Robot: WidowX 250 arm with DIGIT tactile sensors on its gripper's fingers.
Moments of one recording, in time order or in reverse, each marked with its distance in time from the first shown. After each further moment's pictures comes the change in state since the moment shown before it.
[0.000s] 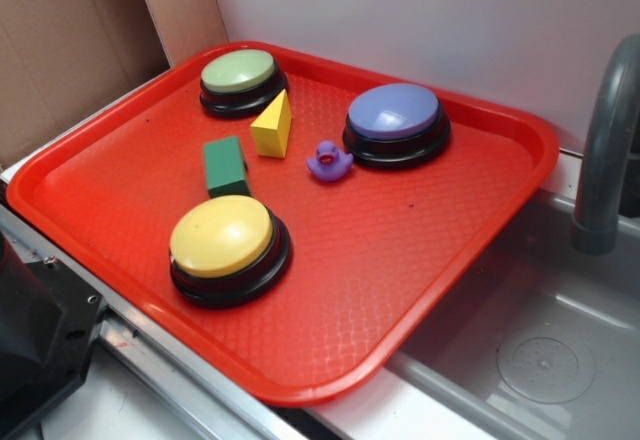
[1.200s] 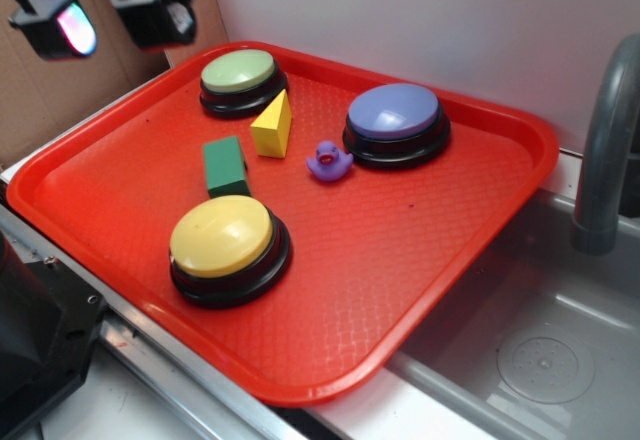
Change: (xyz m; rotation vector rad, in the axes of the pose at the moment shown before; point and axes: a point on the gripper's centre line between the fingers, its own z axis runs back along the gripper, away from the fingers) arm 0.043 0.006 -0.092 -0.052 -0.048 0.540
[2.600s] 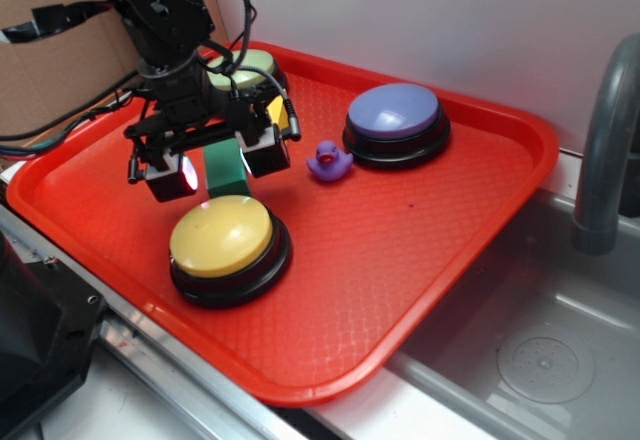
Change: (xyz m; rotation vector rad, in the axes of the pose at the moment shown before) arm 0.028 0.011 -0.125 0.051 -0.058 0.362
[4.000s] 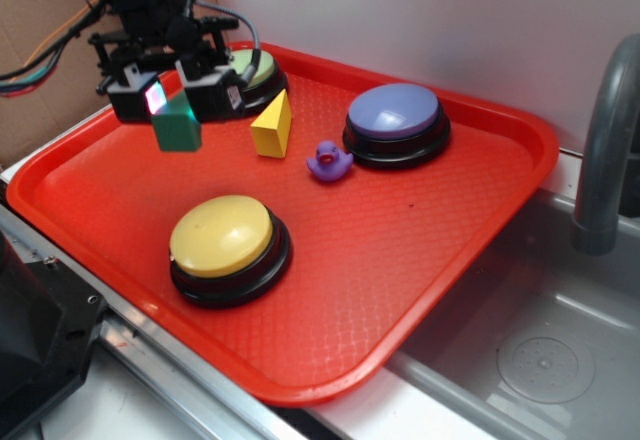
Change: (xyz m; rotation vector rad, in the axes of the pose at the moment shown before) arm 0.009 0.002 0.067 0.038 0.224 -0.409
